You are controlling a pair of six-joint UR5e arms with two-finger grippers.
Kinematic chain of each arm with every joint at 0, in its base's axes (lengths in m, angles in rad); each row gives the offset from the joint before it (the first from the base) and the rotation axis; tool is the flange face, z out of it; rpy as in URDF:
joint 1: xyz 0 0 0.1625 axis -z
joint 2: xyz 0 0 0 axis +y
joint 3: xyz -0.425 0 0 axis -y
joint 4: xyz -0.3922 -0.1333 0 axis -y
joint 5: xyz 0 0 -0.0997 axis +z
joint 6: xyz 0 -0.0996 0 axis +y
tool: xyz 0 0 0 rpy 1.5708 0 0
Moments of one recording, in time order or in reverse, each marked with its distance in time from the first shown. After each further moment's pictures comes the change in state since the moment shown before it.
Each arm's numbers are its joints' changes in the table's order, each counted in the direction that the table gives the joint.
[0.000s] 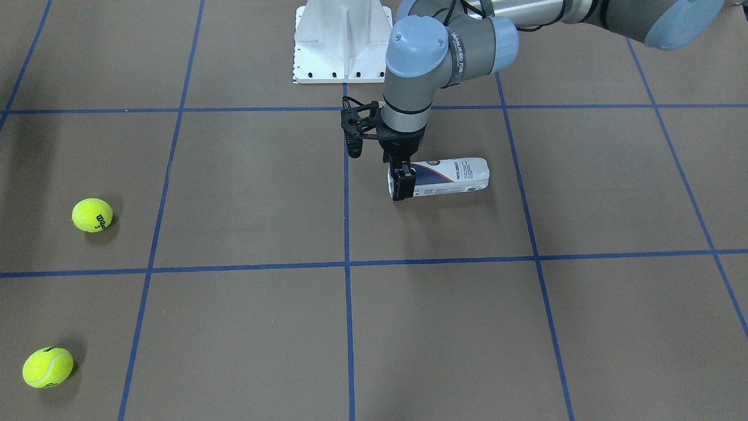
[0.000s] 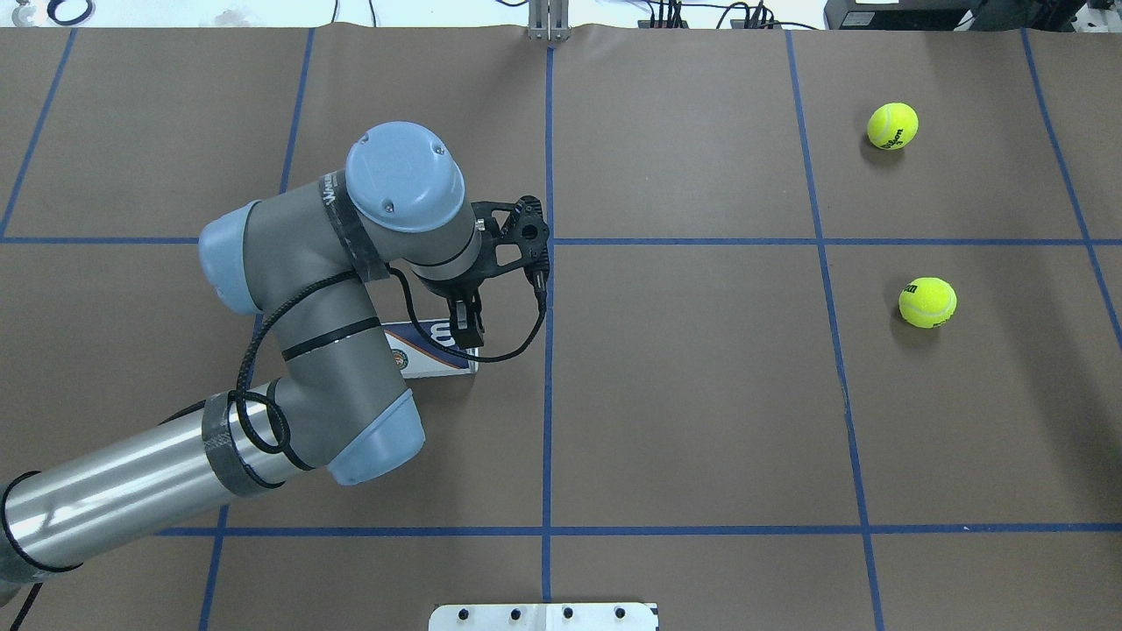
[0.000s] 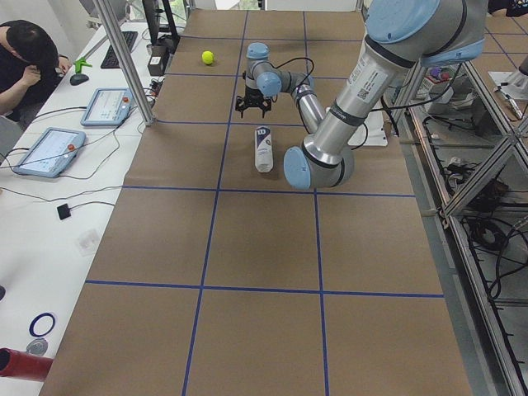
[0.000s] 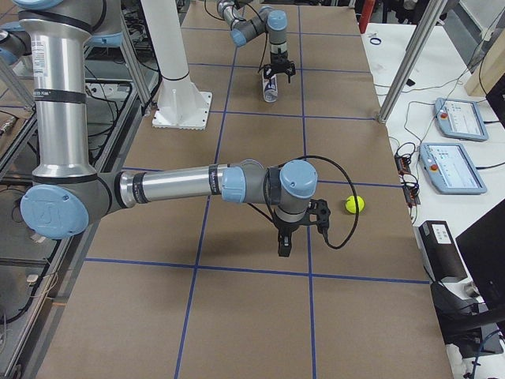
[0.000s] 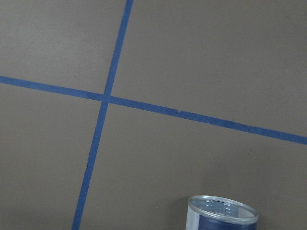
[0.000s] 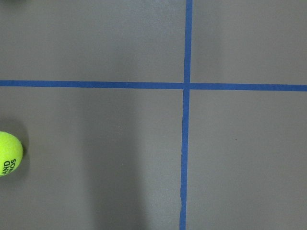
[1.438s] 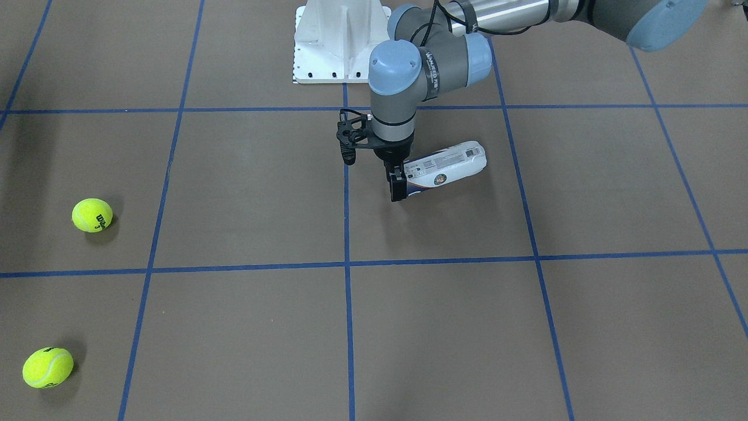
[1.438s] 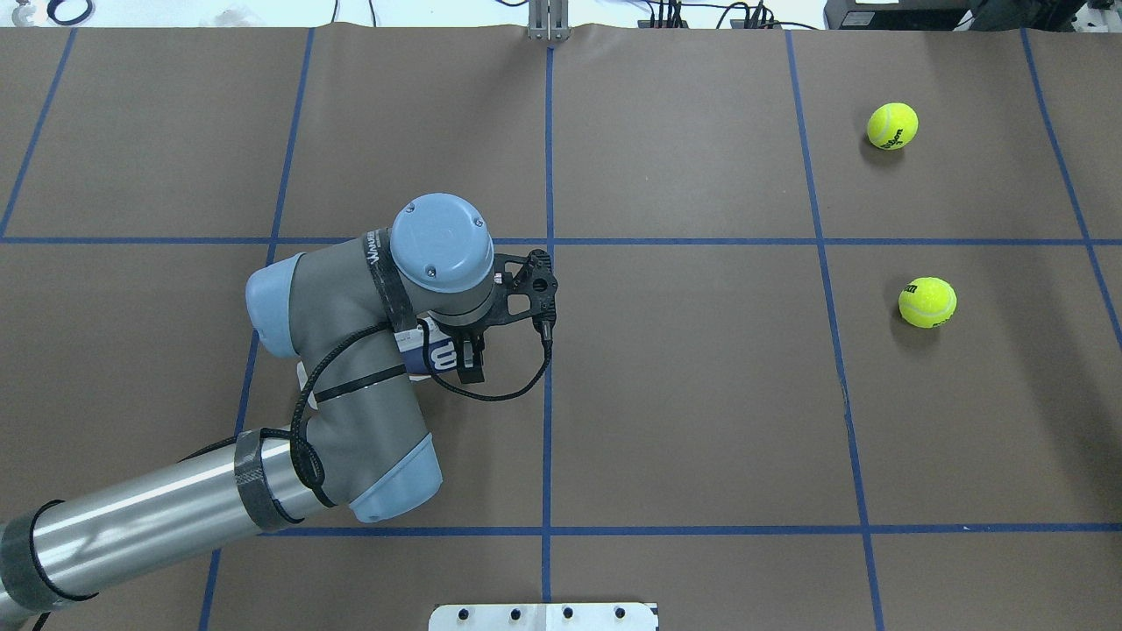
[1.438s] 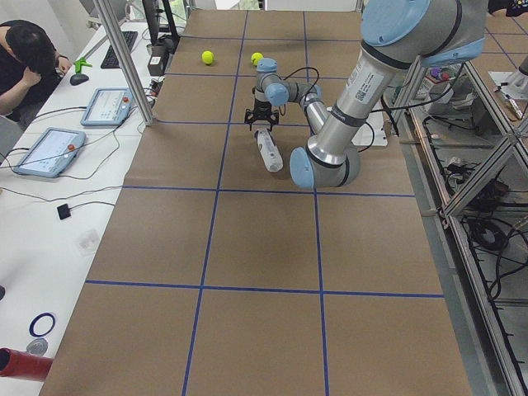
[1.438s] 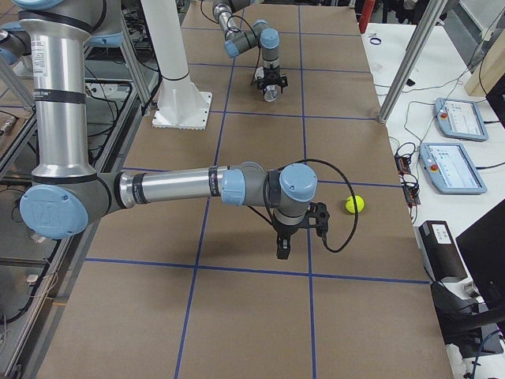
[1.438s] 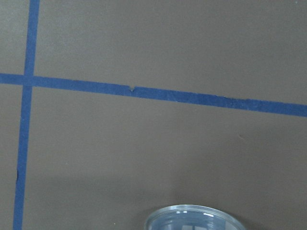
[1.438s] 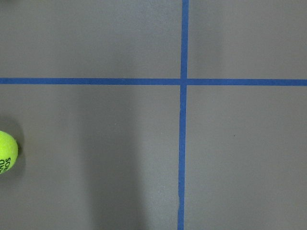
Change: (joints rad) left arm -0.070 -0.004 0.077 -0.005 -0.064 -0.003; right arm 0.000 0.003 -0.011 0.001 0.001 0.001
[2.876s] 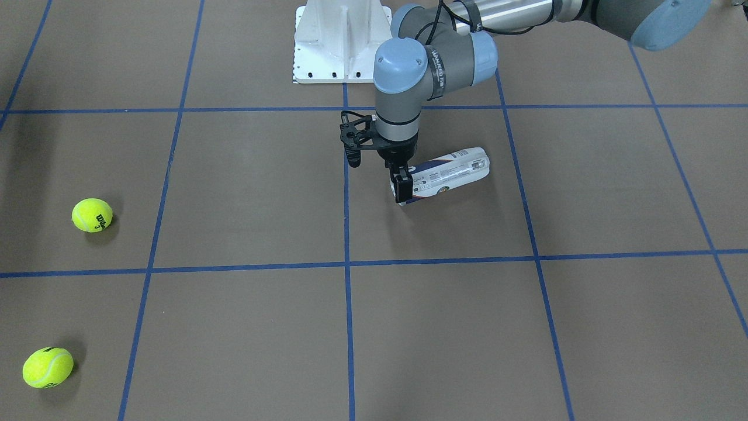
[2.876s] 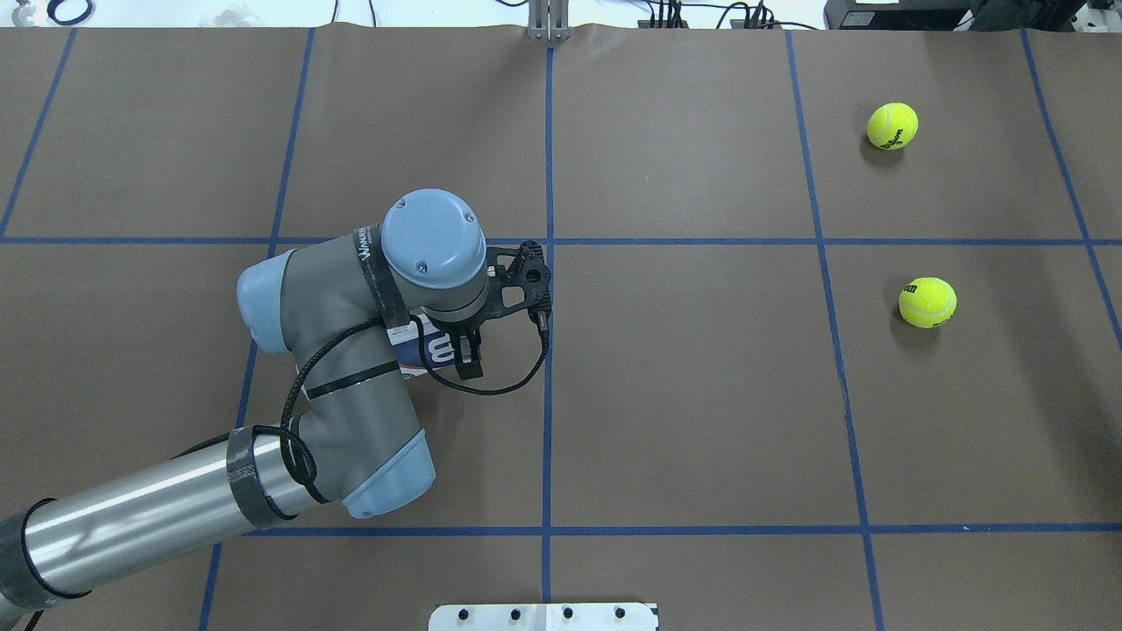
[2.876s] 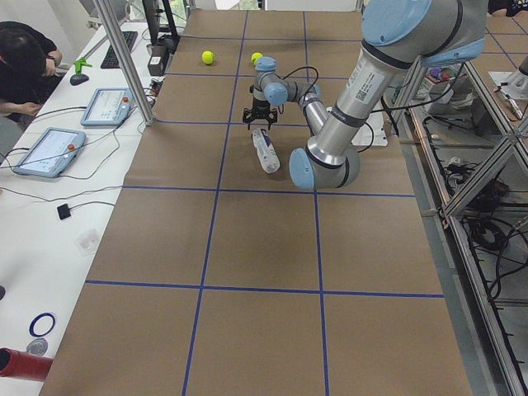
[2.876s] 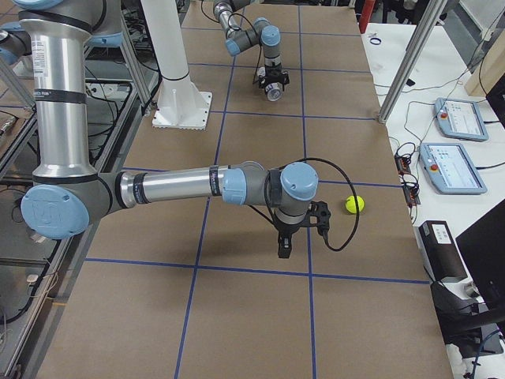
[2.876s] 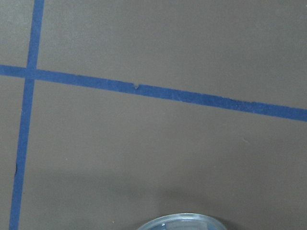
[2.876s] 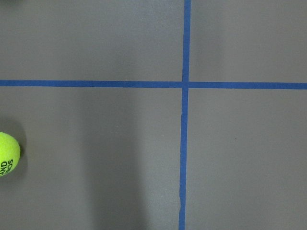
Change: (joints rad) left arm 0.018 -0.015 -0.023 -0.004 0.001 0.067; right arm 0.000 -0.006 0.000 0.002 -0.002 0.000
